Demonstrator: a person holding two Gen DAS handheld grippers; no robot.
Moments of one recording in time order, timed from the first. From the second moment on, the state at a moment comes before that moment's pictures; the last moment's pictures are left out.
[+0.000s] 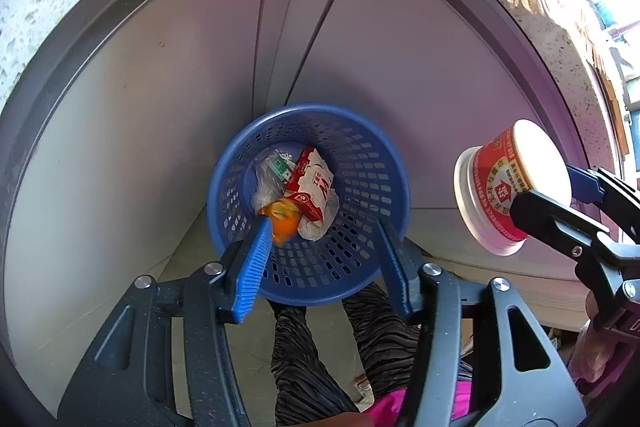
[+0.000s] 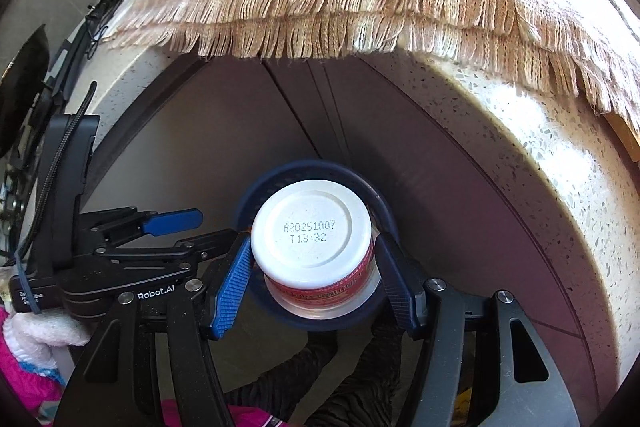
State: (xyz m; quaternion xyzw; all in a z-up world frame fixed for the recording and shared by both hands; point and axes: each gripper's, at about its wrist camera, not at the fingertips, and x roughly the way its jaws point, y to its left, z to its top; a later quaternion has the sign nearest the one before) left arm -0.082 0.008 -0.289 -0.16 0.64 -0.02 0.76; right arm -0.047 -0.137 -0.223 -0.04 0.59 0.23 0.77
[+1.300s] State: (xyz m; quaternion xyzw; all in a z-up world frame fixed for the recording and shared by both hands) left arm -0.052 0.032 -0.151 -0.16 0.54 0.01 0.82; right arm -0.016 -0.166 -0.115 0.00 0.52 0.28 0.81
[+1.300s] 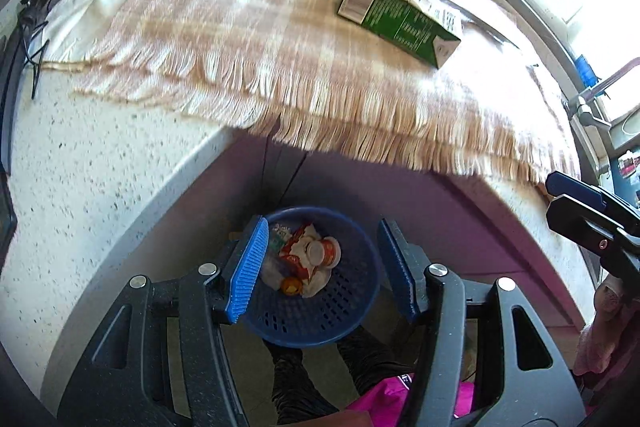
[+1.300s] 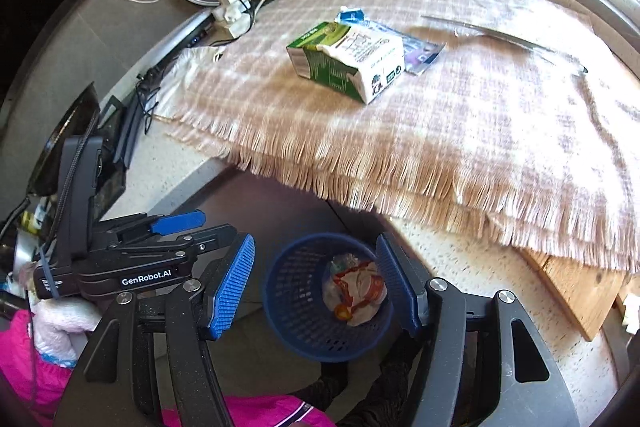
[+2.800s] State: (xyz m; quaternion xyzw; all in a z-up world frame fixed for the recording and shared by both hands) left arm 0.139 0.007 -0.135 -0.32 0.52 0.13 0.78; right arm 0.188 -0.263 -0.084 -0.10 0.47 0.28 0.83
